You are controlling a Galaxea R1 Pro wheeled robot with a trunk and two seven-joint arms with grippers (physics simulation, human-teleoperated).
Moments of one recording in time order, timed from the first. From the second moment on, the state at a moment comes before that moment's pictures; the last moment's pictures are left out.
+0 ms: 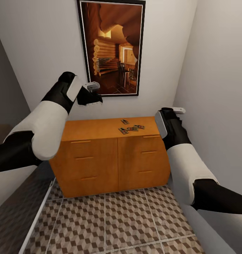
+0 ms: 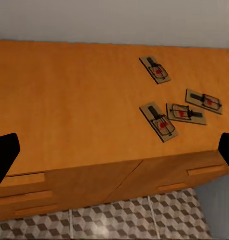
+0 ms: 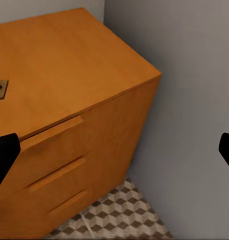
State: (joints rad) left arm -1.70 -0.14 0.16 -0.46 0.13 1.01 0.16; right arm -1.29 0.16 -0.06 -0.85 -0.14 0.85 -0.74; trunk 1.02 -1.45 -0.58
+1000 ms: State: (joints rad) left arm -1.69 -0.13 0.17 -0.20 0.23 1.01 0.15; right arm -1.28 0.16 -0.04 -0.83 -0.19 0.92 -0.75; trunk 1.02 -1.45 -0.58
